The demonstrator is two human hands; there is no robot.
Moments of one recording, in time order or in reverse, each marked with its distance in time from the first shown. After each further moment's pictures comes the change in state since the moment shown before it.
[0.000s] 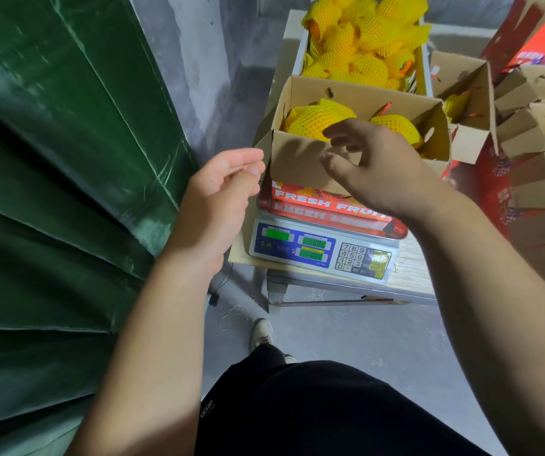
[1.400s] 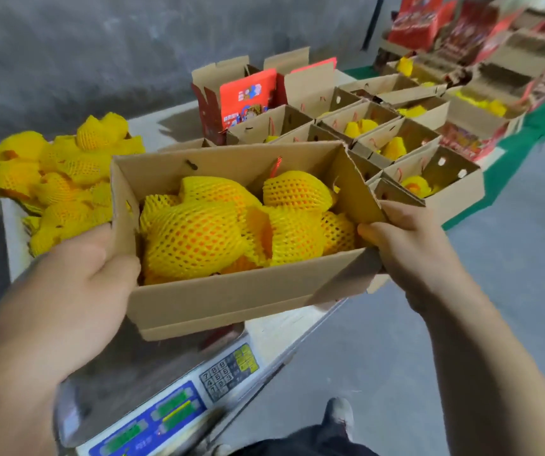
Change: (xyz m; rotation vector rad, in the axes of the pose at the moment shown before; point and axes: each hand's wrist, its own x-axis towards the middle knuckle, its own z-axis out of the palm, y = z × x) left_hand 0.148 0.076 0.161 0.776 -0.508 0.441; right_hand -0.148 0.141 -0.140 0.460 0.819 0.890
